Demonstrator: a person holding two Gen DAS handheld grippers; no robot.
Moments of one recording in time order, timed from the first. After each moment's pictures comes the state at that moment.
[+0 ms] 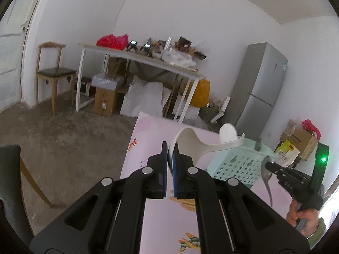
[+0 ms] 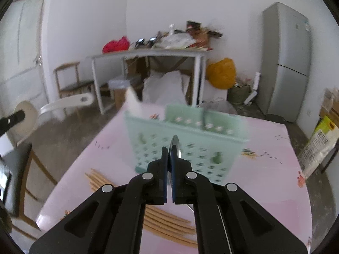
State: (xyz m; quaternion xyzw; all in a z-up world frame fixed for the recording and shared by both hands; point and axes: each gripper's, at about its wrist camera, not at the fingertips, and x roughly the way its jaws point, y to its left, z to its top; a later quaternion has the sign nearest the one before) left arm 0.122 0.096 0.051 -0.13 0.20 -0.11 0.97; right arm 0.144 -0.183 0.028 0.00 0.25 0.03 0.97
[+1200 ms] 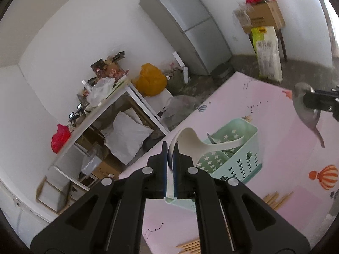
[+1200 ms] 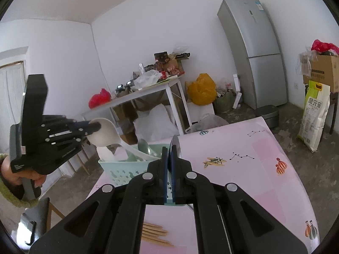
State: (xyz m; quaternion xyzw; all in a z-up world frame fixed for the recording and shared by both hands) left arm 0.198 -0.220 0.112 0.36 0.18 -0.20 0.89; right arm 0.085 -0.299 0.050 0.16 0.15 0.00 0.98
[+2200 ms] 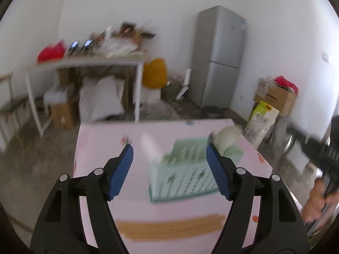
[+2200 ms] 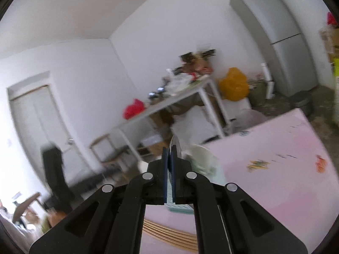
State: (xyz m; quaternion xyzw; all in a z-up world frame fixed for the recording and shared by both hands) left arm 0.180 -0.065 0.071 -0.03 0.25 -0.23 0.94; right arm 0.116 -0.300 0.073 0.24 0.12 0.15 0.95
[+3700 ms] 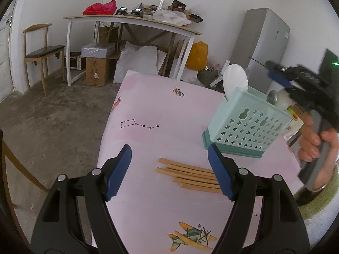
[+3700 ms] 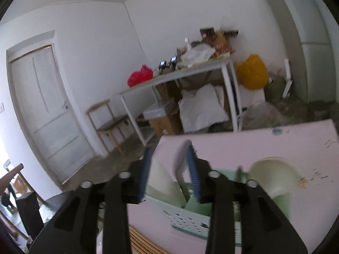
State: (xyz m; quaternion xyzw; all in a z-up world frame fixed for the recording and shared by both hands) left arm 0.159 0.040 -0.027 -0.10 0.31 -0.13 0.94; right arm 0.238 -0.205 0.054 0.14 0.19 0.16 0.96
